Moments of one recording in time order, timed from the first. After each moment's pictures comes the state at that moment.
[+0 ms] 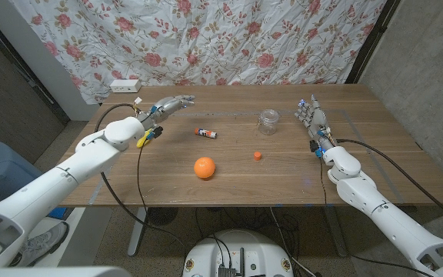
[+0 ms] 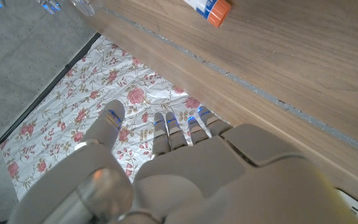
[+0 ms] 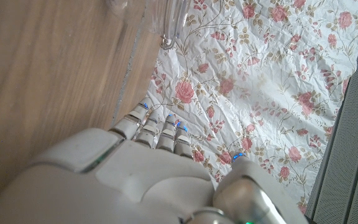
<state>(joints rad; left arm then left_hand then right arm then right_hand) 0.78 0.89 0.46 -1.66 -0.27 0.00 -0.08 0.30 0.06 0.73 -0.19 0.18 0.21 -0.08 0.21 0.17 0.16 -0.13 0.21 0.17 0.00 -0.03 0.18 0.16 0.04 -0.03 0.19 0.16 -0.92 -0.53 -0.35 -1.33 0.60 0.38 -0.02 0.10 0.12 0.17 0.13 0.27 0.13 -0.04 0.18 0.17 0.16 -0.01 0.19 0.20 0.07 -0.01 0.20 0.29 0.25 0.01 0.18 0.16</state>
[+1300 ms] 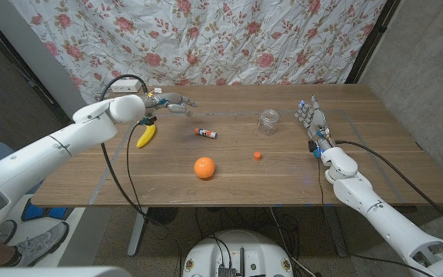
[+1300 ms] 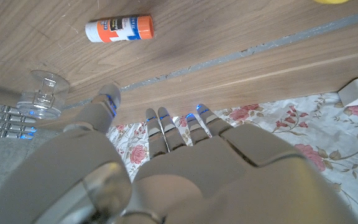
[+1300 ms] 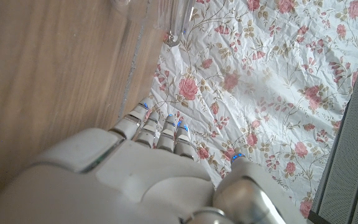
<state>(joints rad) 0.55 0.98 0.63 -1.75 0.24 0.16 -0.31 0.50 -0.03 0.75 -0.20 0.18 0.31 -0.16 0.23 0.17 0.28 -0.21 0.21 0.17 0.04 -0.03 0.18 0.16 0.07 -0.04 0.19 0.16 -0.90 -0.49 -0.36 -1.28 0.60 0.39 -0.03 0.09 0.11 0.18 0.13 0.27 0.14 -0.05 0.19 0.17 0.18 -0.02 0.19 0.19 0.07 -0.01 0.20 0.27 0.26 0.00 0.18 0.16</state>
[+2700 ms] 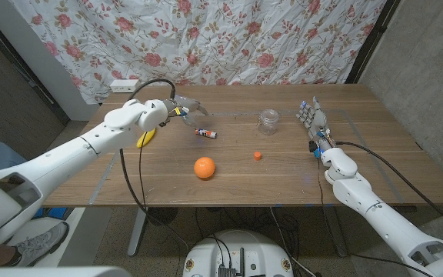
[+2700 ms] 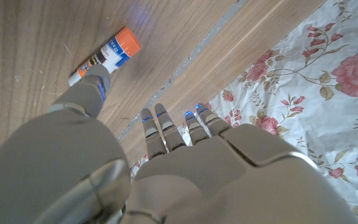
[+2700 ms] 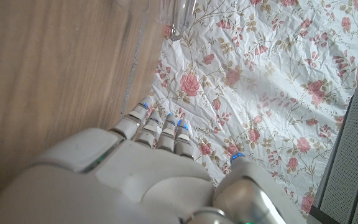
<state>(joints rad) 0.48 0.86 0.78 -1.68 0.82 0.04 -0.30 0.69 -0.16 0.70 -0.19 0.17 0.33 -0.21 0.24 0.17 0.36 -0.21 0.19 0.18 0.08 -0.04 0.18 0.17 0.08 -0.04 0.18 0.16 -0.90 -0.49 -0.35 -1.28 0.61 0.40 -0.04 0.09 0.11 0.20 0.12 0.27 0.16 -0.04 0.19 0.17 0.19 -0.01 0.19 0.19 0.08 -0.02 0.20 0.26 0.26 0.00 0.18 0.16</state>
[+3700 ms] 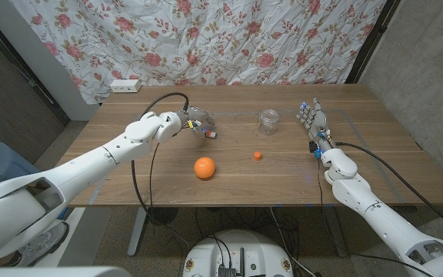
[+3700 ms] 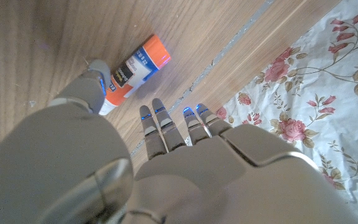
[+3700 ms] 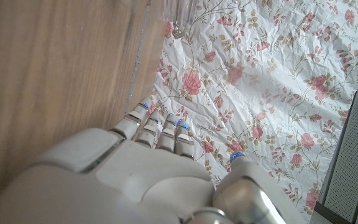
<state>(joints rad) 0.48 0.77 0.85 -1.59 0.92 0.06 -0.26 0.75 -0.15 0.63 -0.18 0.17 0.39 -0.21 0.24 0.18 0.45 -0.22 0.20 0.18 0.14 -0.04 0.19 0.17 0.08 -0.03 0.18 0.16 -0.90 -0.48 -0.35 -1.25 0.63 0.41 -0.03 0.09 0.11 0.21 0.12 0.27 0.17 -0.04 0.19 0.17 0.19 -0.01 0.19 0.19 0.08 -0.02 0.20 0.25 0.26 0.00 0.18 0.16</state>
